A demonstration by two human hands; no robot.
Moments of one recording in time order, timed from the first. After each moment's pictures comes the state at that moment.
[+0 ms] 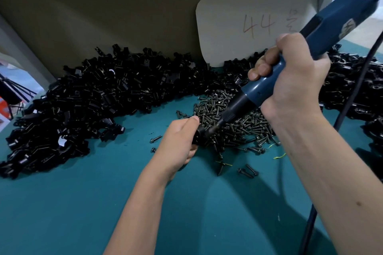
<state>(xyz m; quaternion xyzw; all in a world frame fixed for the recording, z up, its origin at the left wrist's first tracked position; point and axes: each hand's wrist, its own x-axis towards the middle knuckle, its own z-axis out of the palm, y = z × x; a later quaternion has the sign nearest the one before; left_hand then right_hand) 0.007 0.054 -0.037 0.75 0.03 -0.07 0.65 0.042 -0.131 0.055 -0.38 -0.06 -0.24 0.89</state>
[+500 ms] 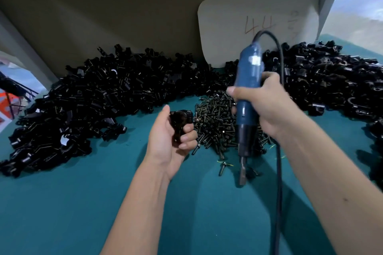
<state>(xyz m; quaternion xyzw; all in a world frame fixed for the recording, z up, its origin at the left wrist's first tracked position) 0.007 0.057 -0.025 0.42 0.11 -0.07 0.90 0.063 -0.143 0.015 -0.65 0.05 0.03 0.76</state>
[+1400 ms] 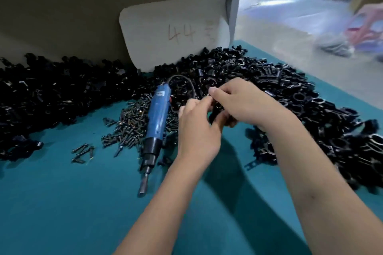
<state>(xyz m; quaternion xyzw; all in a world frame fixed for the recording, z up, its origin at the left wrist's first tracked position) -0.013 -0.144 -0.015 0.86 -0.14 0.14 0.46 -0.002 -0.273 0.050 -0.93 0.00 0.00 0.36</state>
